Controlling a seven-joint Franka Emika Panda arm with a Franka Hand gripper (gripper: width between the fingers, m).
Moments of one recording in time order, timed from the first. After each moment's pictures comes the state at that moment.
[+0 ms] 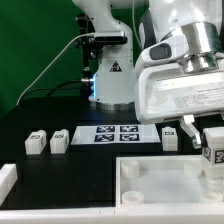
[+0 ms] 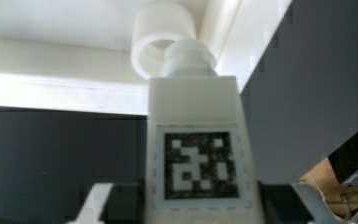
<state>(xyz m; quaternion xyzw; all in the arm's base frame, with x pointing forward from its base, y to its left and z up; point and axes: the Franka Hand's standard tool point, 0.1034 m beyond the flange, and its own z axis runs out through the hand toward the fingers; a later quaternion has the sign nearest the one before) 0.617 0.123 0.100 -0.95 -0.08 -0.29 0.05</state>
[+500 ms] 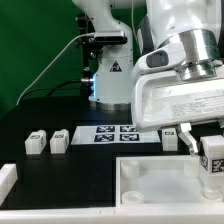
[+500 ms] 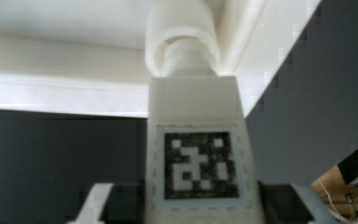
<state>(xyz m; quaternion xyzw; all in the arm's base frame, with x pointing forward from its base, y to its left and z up) 0.621 0.117 0.087 -0.95 -0.08 -0.29 0.04</state>
